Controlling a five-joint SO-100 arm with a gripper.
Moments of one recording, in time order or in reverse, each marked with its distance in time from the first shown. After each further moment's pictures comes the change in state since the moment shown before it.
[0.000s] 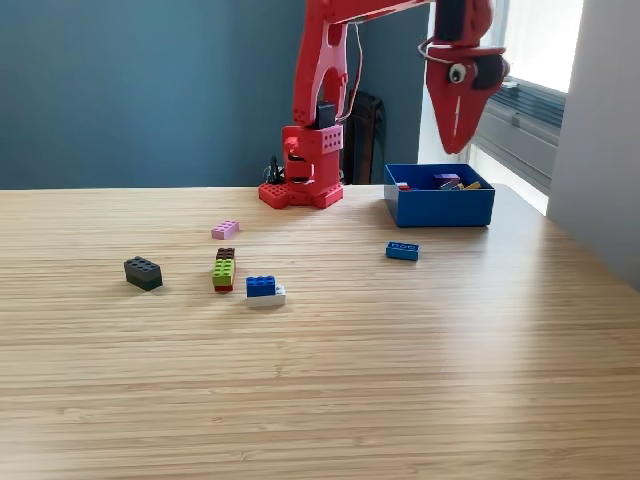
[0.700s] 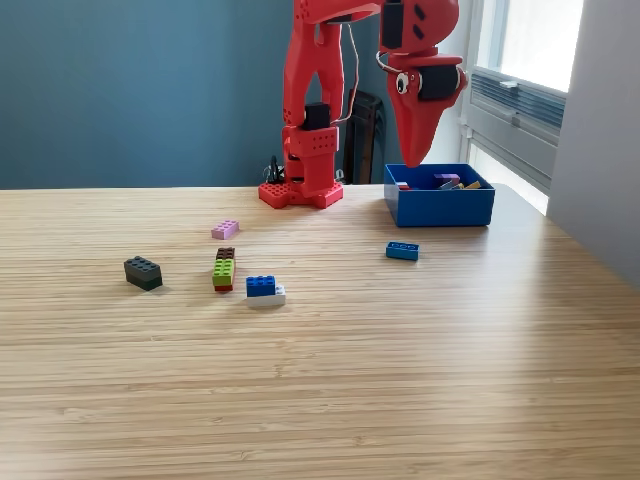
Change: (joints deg) arm 9.1 0.0 1.2 0.0 -2.8
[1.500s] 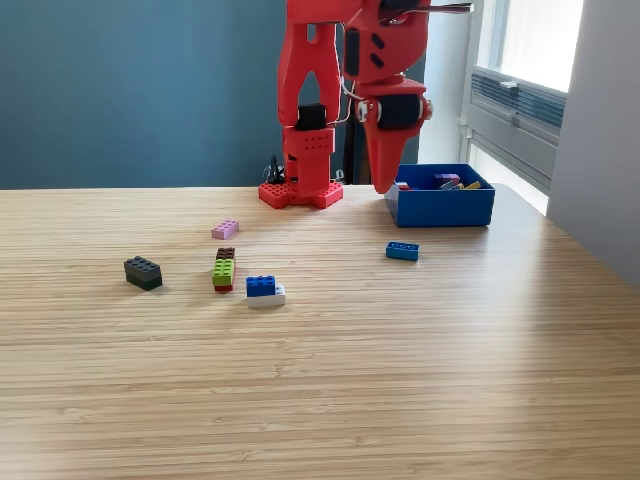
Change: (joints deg) arm 12.8 0.0 9.1 -9.6 -4.2
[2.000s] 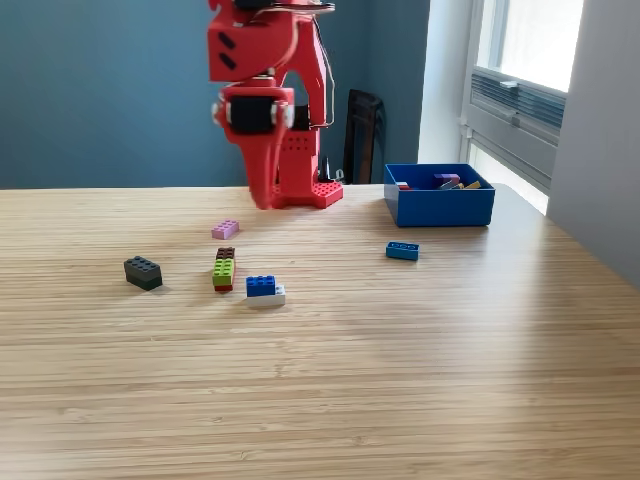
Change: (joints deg) arm 32.0 0.0 0.0 -8.3 -8.2
